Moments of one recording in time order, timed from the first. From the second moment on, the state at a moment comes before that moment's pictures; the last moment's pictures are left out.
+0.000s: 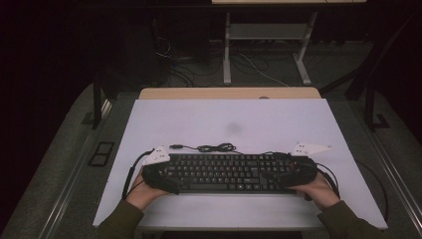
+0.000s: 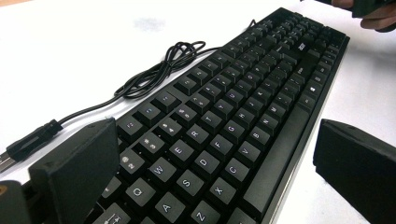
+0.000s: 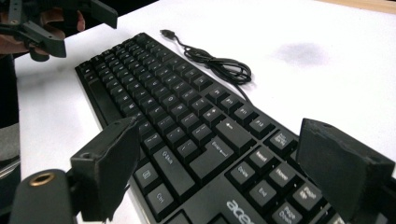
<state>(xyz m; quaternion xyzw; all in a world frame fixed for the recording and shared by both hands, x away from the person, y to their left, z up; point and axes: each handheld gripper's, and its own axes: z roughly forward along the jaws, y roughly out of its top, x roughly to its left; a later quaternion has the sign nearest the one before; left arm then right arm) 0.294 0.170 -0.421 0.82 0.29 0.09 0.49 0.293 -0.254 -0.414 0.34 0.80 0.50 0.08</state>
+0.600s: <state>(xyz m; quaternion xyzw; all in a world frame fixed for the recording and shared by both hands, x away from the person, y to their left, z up) 0.297 0.169 -0.421 0.82 0.29 0.09 0.49 0.307 -0.232 -0.415 0.32 0.80 0.50 0.06</state>
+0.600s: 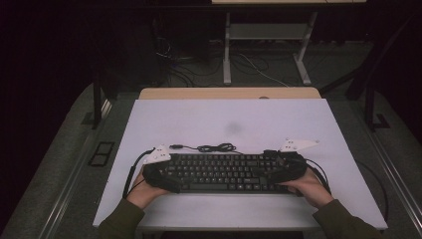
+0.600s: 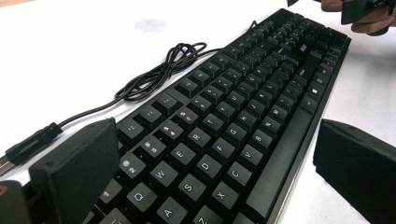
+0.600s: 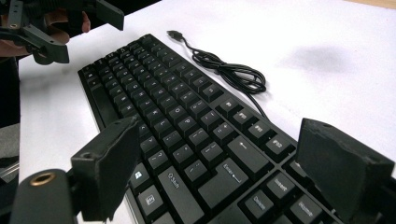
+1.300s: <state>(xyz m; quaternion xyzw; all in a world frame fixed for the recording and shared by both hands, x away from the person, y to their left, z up) 0.297 0.167 -0.422 0.82 0.29 0.09 0.49 0.319 -0.209 -0.417 0.32 0.81 0.49 0.05</state>
